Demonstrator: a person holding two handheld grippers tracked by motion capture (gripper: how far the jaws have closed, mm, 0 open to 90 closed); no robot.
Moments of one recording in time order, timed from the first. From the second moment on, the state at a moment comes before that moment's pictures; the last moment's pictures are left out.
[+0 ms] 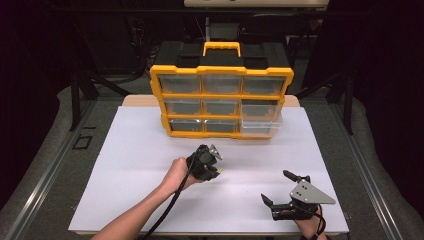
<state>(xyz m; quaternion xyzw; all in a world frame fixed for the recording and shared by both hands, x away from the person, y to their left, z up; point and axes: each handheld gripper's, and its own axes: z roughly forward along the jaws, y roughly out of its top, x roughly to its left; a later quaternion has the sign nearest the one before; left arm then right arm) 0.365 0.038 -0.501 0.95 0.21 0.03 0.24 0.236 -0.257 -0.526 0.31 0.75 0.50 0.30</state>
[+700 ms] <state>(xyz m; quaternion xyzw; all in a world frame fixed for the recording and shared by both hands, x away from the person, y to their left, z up) 0.379 0.046 -0.486 0.95 0.20 0.03 0.23 0.236 -0.257 -0.526 0.31 0.75 0.50 0.30</state>
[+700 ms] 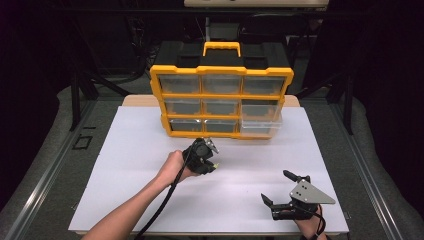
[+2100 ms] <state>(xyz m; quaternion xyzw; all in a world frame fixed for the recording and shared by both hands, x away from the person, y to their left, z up) 0.413 0.036 -0.430 0.96 0.19 0.05 0.22 0.238 -0.256 -0.526 0.30 0.75 0.50 0.30</state>
